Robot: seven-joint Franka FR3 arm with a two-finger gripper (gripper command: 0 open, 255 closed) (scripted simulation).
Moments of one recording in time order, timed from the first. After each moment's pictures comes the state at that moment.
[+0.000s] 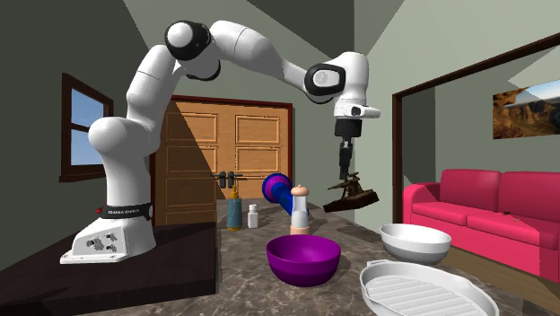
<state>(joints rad) -0.15 0.40 -0.19 -1.64 0.22 1.96 0.16</state>
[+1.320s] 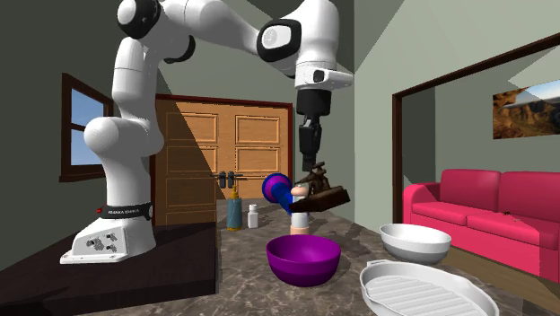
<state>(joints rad) -0.30 0.09 -0.33 -1.97 0.15 1.96 -0.11</state>
